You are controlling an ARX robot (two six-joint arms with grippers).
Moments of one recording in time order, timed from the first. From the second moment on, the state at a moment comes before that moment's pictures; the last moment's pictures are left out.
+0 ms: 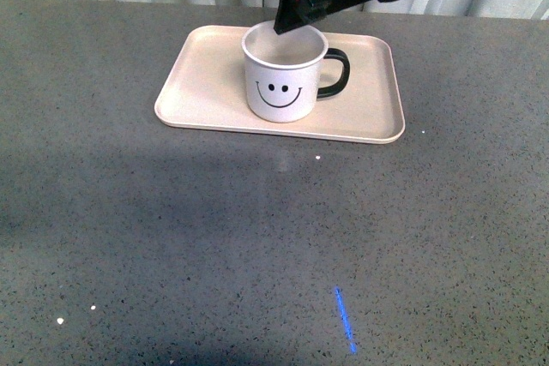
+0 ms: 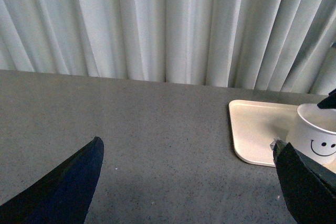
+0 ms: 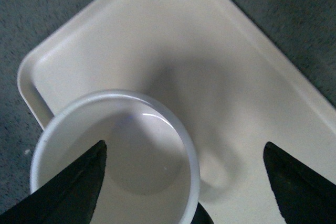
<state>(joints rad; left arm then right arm) 0.00 0.02 0.01 0.00 0.00 0.00 0.18 2.32 1.94 -0.51 -0.33 -0.38</state>
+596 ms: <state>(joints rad) 0.00 0.02 0.01 0.00 0.00 0.00 0.13 1.80 0.92 0.91 0.13 -0.03</state>
